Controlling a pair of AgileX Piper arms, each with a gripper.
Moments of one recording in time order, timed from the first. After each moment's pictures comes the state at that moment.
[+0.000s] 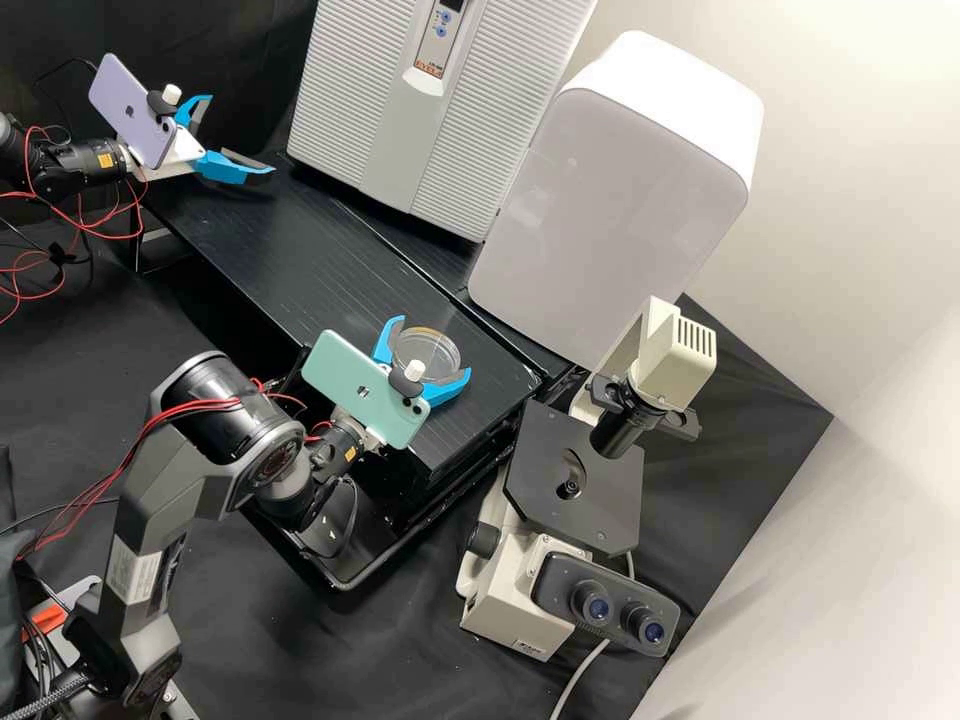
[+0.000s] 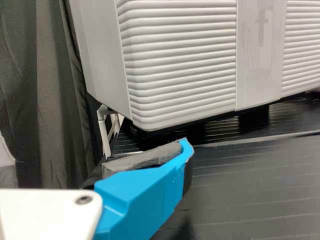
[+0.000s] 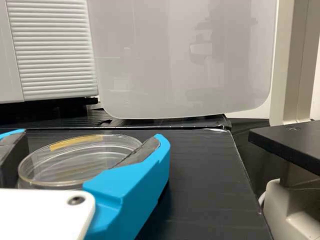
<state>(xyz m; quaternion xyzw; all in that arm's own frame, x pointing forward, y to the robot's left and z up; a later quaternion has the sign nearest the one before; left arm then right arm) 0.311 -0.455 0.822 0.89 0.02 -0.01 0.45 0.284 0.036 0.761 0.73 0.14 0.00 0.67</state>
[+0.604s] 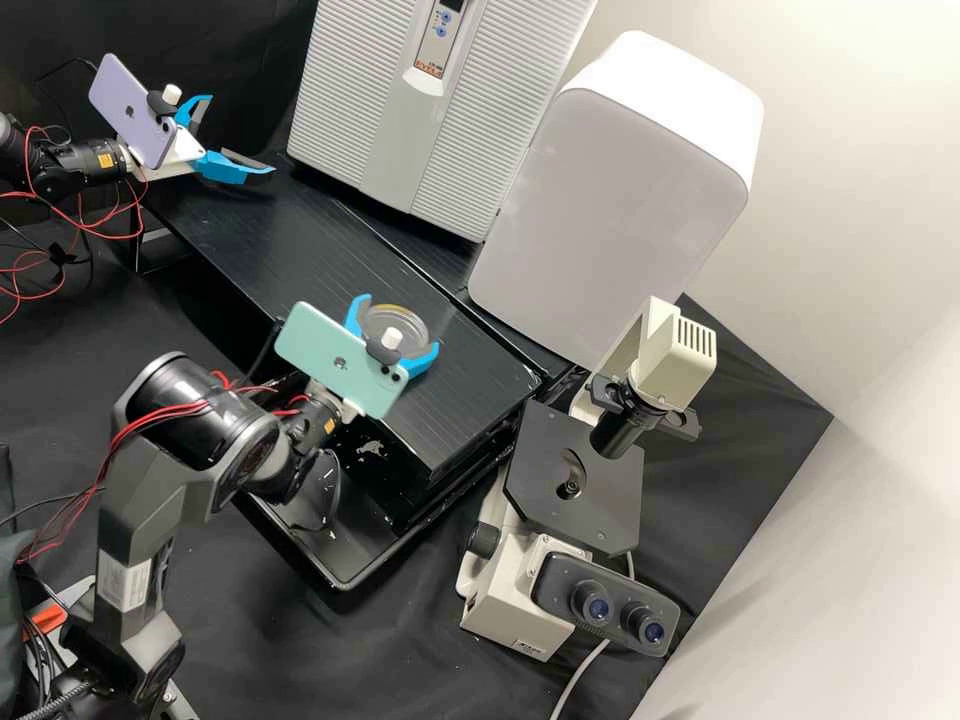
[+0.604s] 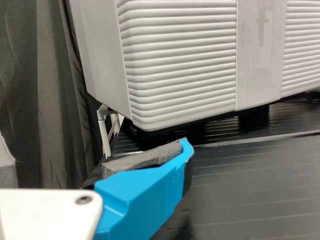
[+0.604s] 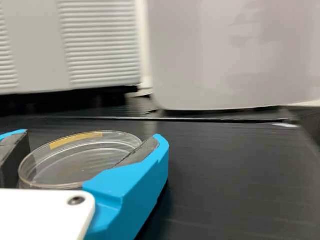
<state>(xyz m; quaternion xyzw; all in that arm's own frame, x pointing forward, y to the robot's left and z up) 0.311 -0.455 0.822 0.89 0.02 -0.01 0.45 0.275 0.082 0.738 0.72 0.20 -0.03 0.66</state>
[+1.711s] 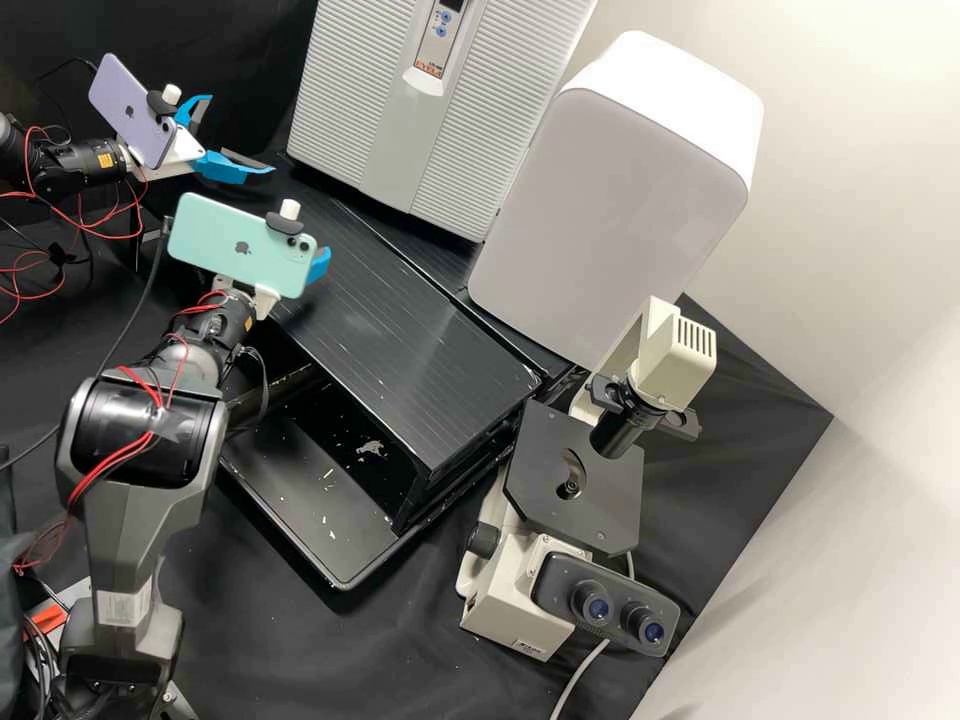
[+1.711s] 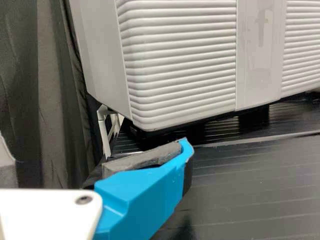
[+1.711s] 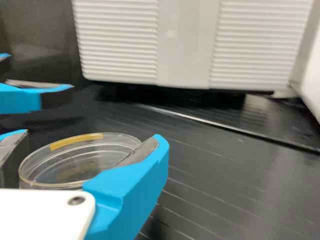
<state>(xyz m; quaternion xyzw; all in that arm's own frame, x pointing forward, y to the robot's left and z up) 0.311 -0.455 0.822 0.89 0.02 -0.01 0.45 0.251 0.207 0.692 0.66 0.29 -0.06 0.69</state>
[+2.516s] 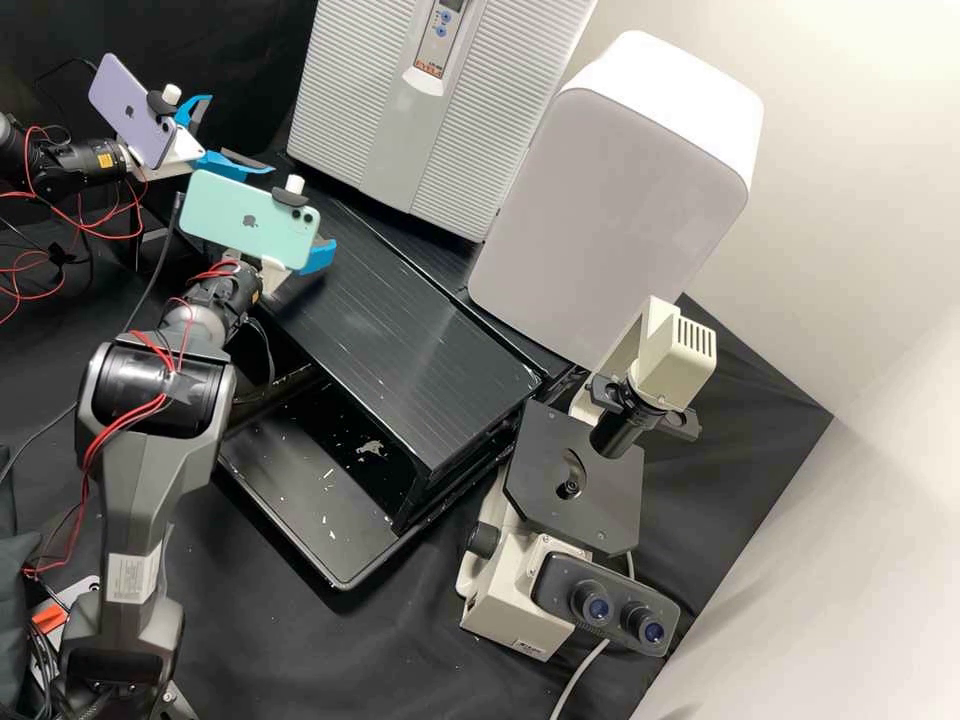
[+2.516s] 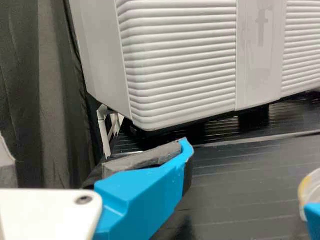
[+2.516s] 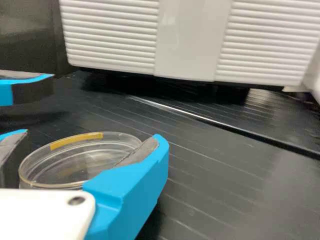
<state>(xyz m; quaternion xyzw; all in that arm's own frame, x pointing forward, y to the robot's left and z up) 0.311 -0.455 0.822 0.89 0.02 -0.01 0.45 0.278 0.240 0.667 0.64 0.28 -0.09 0.71</state>
